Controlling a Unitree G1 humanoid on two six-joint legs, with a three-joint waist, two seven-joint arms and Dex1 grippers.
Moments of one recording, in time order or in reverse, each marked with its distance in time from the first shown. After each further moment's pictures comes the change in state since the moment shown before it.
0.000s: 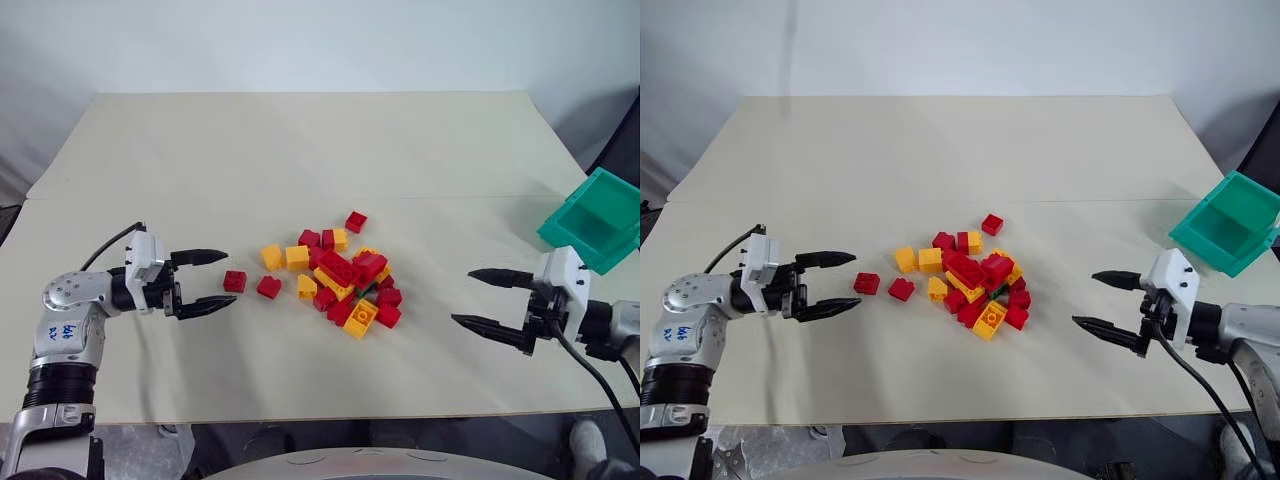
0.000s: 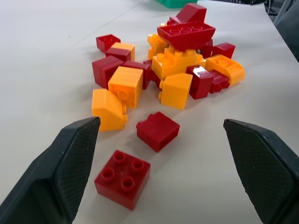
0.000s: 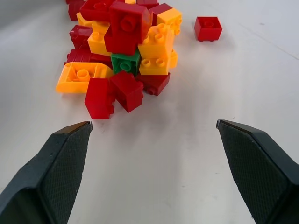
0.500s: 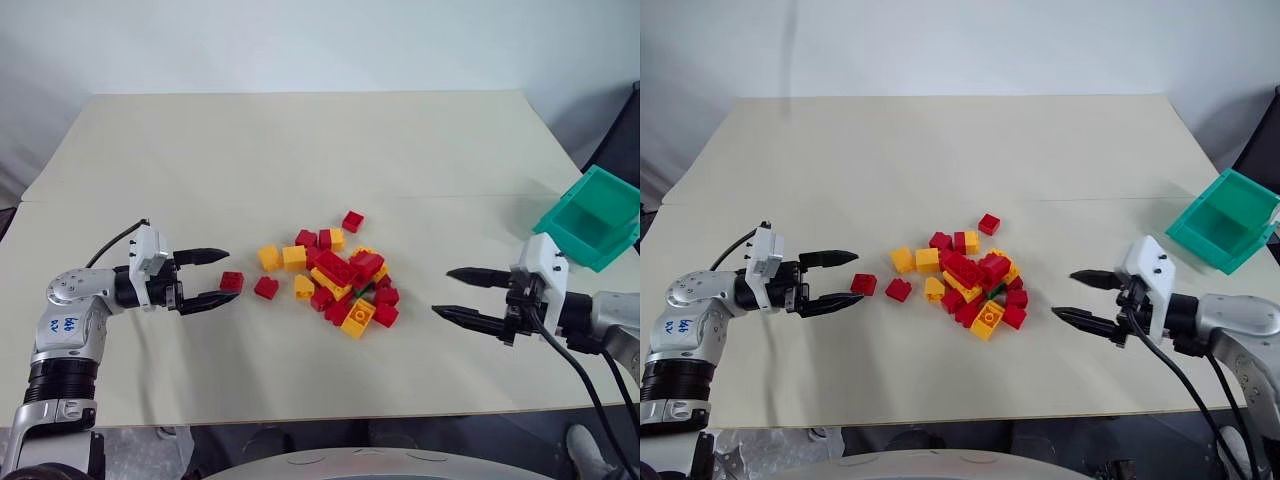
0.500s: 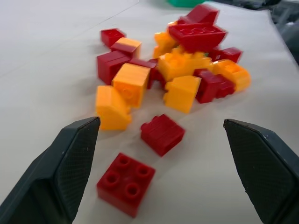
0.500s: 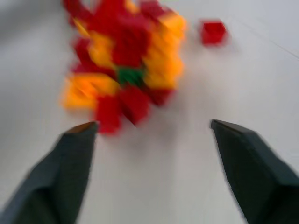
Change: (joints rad) left arm -0.020 0.004 -0.009 -0.002 -0.001 0.095 -0.005; right arm -0.112 -0.025 0.029 -0.244 0.247 0.395 -0.180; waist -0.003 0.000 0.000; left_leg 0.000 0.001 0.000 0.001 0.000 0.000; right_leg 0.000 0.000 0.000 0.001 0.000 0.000
